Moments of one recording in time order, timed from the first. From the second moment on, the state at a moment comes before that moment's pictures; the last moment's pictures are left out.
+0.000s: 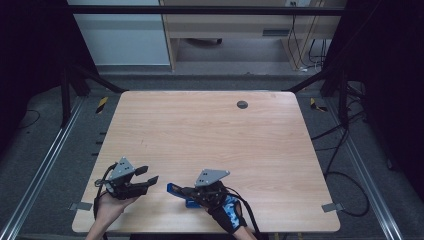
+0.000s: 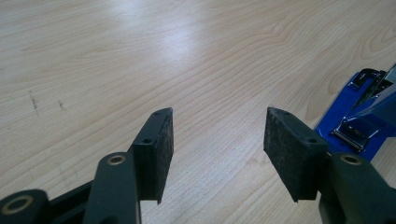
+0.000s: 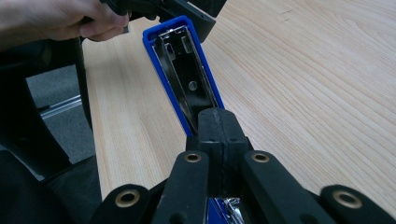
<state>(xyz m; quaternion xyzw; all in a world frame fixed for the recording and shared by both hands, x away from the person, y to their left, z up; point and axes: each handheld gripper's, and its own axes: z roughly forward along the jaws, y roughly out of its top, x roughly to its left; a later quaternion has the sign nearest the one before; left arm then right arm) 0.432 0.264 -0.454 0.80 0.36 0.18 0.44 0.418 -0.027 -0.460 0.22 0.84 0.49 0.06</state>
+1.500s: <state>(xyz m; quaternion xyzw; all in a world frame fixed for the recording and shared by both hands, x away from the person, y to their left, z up) 0.432 0.265 -0.455 0.81 0.36 0.18 0.44 0.416 -0.056 -0.451 0.24 0.84 0.49 0.05</state>
